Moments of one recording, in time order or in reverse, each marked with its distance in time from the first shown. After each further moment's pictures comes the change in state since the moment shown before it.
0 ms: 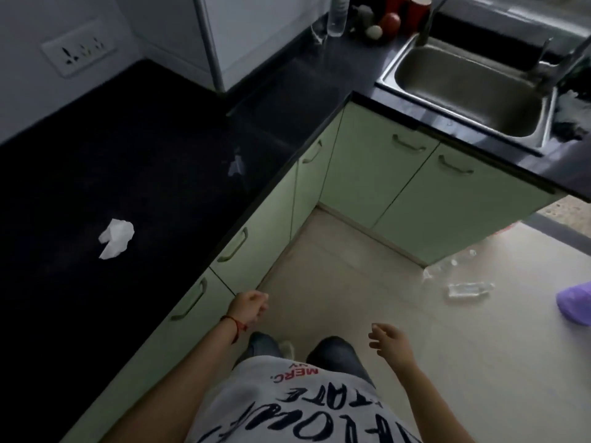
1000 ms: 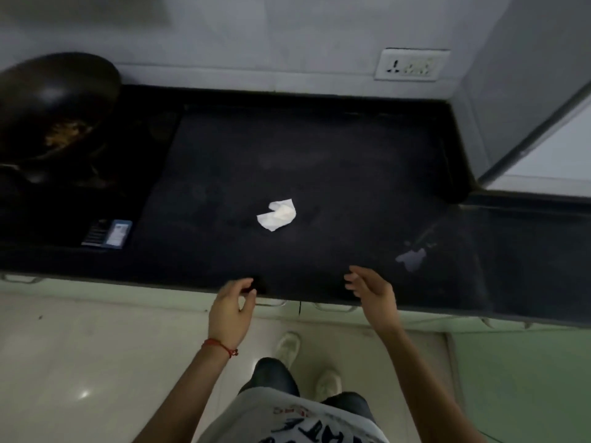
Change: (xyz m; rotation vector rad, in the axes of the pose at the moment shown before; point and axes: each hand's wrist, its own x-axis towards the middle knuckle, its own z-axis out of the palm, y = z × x) left_hand -0.049 0.010 -0.077 -0.221 1.154 -0.076; right_hand 0.037 -0.327 0.220 -0.494 -0.893 -0.701
